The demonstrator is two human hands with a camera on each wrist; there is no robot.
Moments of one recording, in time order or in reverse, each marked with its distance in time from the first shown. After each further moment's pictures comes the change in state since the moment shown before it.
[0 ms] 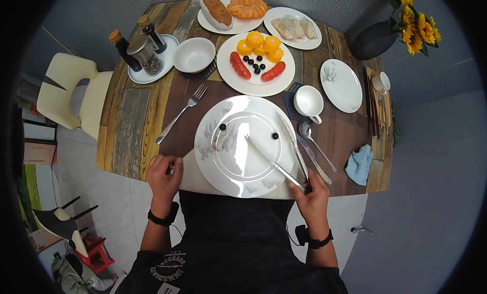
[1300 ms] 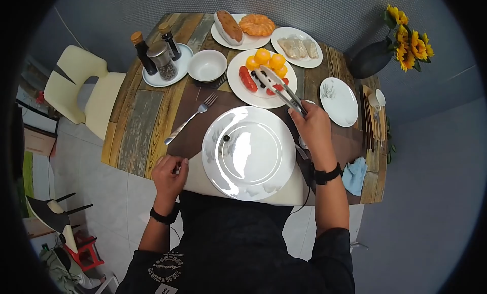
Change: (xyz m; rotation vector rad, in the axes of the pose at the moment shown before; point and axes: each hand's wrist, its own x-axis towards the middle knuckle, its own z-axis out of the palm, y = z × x) left_hand -0.004 0.000 -0.003 -0.016 0.051 -0.009; right_hand 0.184 -0.063 0.009 -0.181 0.029 -0.203
